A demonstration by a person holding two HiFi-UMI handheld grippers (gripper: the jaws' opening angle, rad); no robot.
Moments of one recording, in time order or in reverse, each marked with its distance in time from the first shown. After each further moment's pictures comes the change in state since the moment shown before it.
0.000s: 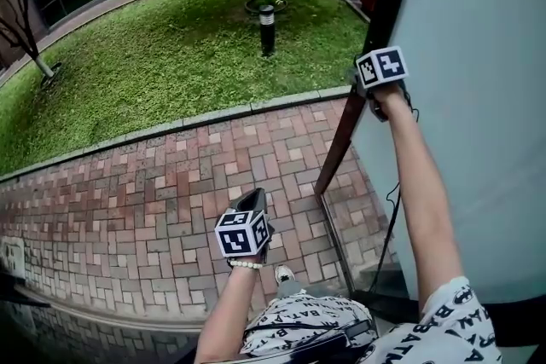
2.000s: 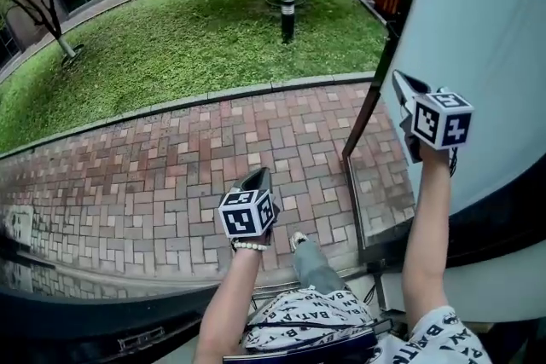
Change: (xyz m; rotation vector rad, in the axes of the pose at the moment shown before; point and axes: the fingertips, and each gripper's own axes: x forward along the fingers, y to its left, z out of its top) left arm -0.227 -0.015 -0.056 0.002 -0.085 0.019; right arm -0.355 0.203 -0.080 -0.076 -0.469 -0.037
